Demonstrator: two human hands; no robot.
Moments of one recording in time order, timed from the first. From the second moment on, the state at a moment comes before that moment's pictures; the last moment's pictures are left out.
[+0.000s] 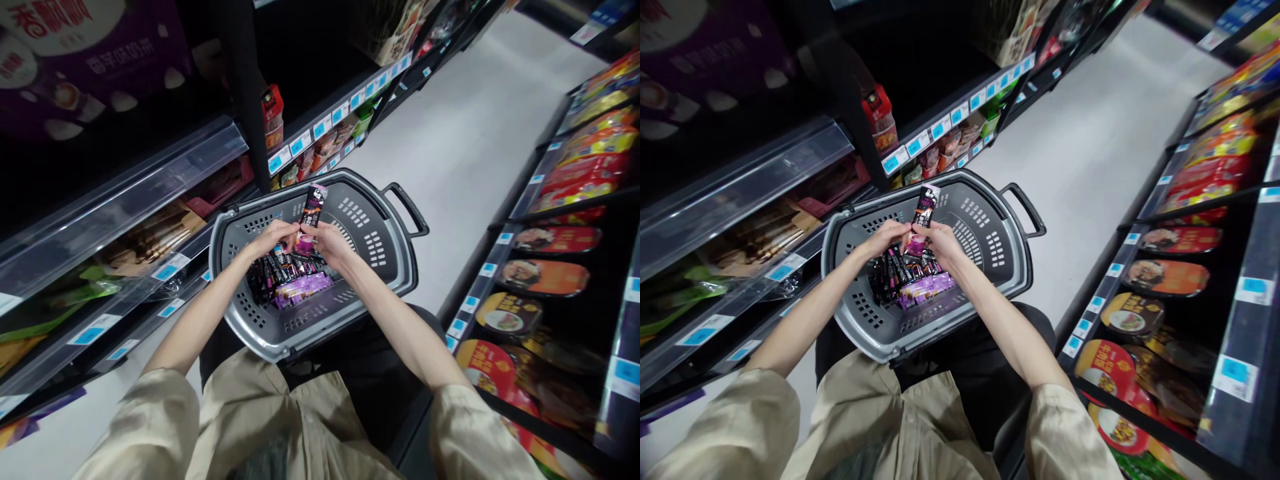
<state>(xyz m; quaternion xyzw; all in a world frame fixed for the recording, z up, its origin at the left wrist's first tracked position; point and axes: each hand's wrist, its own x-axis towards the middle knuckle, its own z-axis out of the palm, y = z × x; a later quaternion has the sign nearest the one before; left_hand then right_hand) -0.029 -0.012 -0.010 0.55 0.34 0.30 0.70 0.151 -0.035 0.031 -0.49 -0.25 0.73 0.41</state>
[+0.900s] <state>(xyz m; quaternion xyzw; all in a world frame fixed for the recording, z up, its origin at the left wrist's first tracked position) -0.027 -0.008 -0.014 0.51 0.41 0.37 0.66 0.155 -0.031 0.022 -0.47 -0.26 0.76 0.36</state>
